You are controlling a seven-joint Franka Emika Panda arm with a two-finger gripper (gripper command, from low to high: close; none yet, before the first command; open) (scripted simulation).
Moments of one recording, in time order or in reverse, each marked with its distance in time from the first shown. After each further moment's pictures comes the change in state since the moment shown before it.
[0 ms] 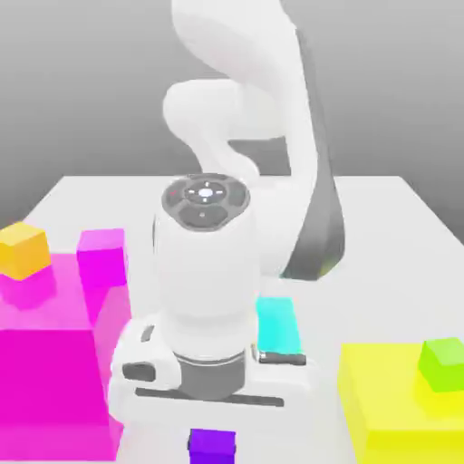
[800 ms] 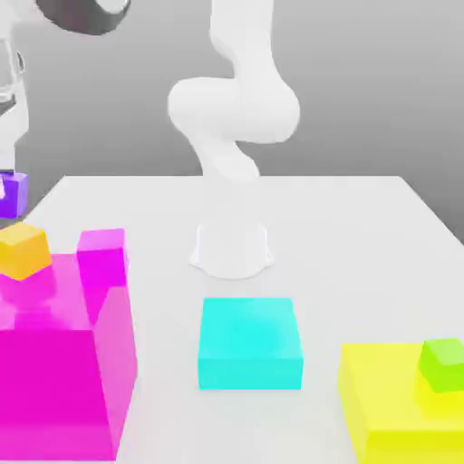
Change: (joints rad) arm -0.349 -0.542 -0.169 -0.258 -0.105 -0.231 0.734
